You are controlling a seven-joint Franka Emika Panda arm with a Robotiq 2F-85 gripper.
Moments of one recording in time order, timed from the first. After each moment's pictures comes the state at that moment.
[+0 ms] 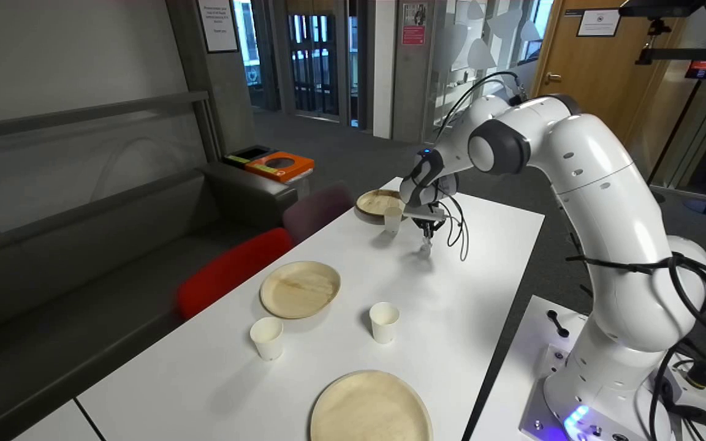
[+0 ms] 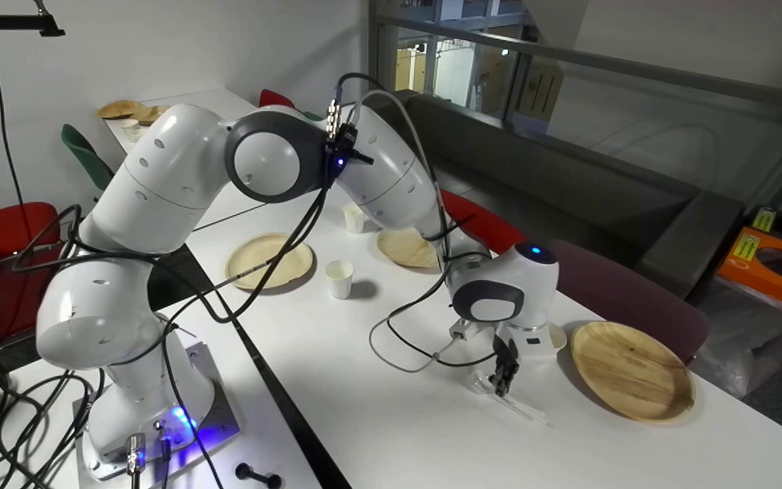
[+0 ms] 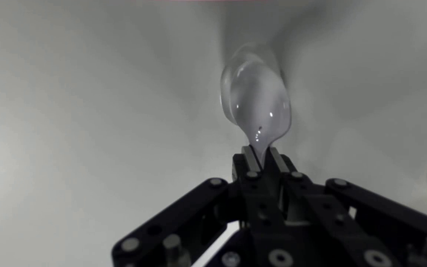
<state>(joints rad) -0.22 0.75 -0.37 -1.75 0.15 2.48 0.75</state>
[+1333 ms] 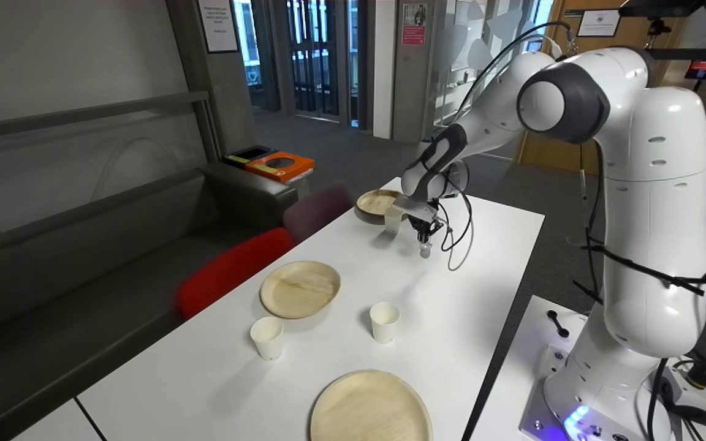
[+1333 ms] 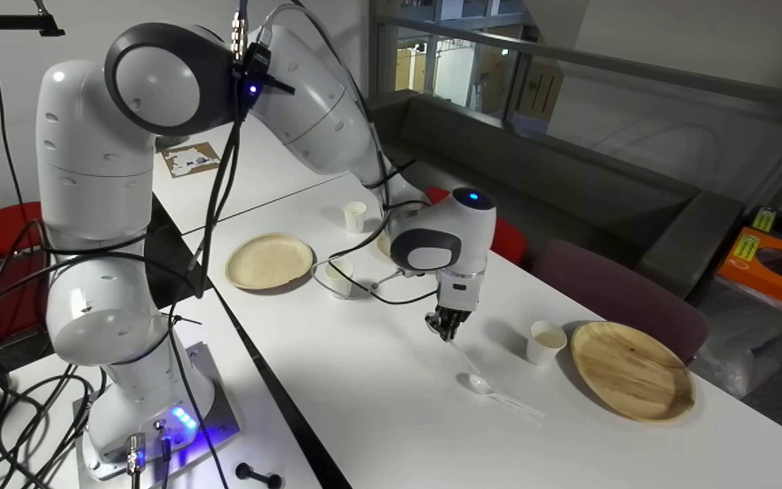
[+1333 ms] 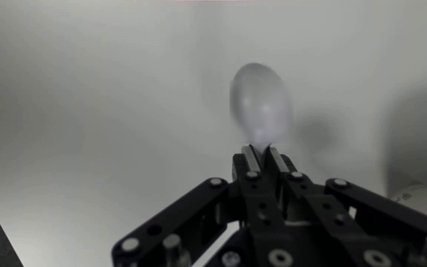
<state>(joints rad) -0.06 0.35 -0.36 -2.18 0.15 2.53 1.12</state>
